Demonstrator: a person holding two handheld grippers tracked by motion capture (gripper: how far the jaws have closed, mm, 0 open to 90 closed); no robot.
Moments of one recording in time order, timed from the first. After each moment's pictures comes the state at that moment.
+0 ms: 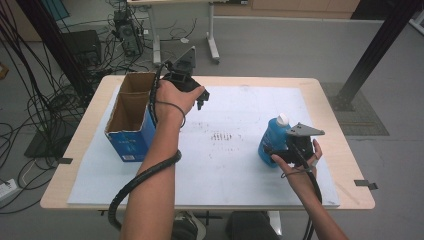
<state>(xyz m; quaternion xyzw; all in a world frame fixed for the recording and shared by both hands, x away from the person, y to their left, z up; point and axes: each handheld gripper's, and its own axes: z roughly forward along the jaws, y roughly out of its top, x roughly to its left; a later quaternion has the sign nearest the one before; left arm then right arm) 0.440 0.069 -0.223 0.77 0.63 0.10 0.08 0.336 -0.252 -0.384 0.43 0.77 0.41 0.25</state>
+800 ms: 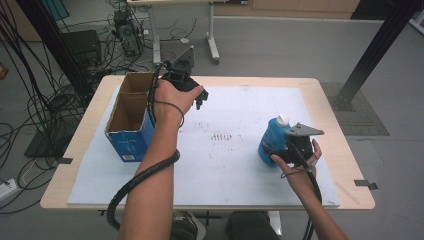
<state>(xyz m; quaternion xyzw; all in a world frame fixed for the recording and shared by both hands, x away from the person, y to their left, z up) 0.439 0.072 -0.221 0.77 0.63 0.10 0.08 0.336 -0.251 -0.384 0.43 0.77 0.41 0.25</state>
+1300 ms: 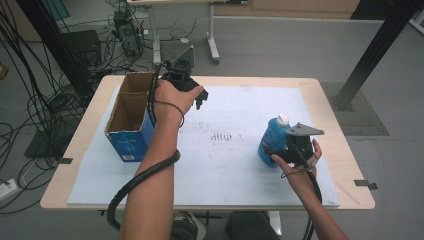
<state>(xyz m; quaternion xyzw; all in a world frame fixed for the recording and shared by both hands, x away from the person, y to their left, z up) 0.440 0.071 -0.222 0.77 0.63 0.10 0.08 0.337 -0.252 -0.385 0.43 0.77 0.41 0.24</state>
